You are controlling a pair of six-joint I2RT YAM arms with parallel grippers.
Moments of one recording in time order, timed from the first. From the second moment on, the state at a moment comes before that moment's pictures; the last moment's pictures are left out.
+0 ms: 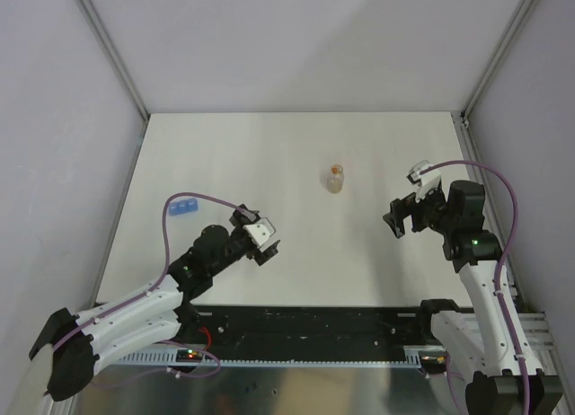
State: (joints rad) left arm -0.77 0.80 0.31 0.25 0.02 0.36; right arm 0.02 0.78 0.75 -0.50 -0.48 -0.30
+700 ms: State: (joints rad) left arm -0.78 0.80 0.31 0.25 0.02 0.36; right arm 0.02 0.78 0.75 -0.50 -0.48 -0.30
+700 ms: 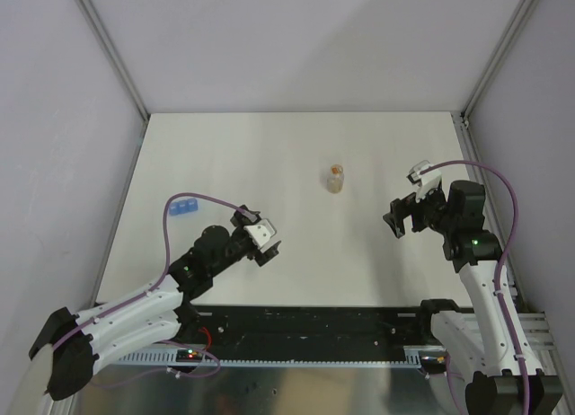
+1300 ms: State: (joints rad) left arm -0.79 0.80 0.31 0.22 -0.04 0.35; right arm 0.02 0.78 0.75 -0.50 -0.48 -0.30
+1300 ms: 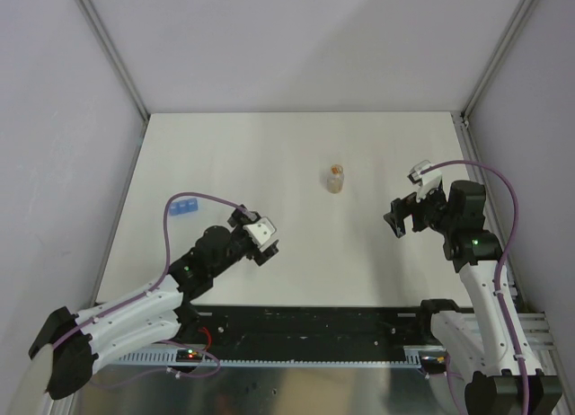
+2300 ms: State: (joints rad) left arm -0.80 0.81 0.42 0.10 -0.19 0.36; right arm 0.02 0.78 0.75 -0.50 -0.48 -0.29
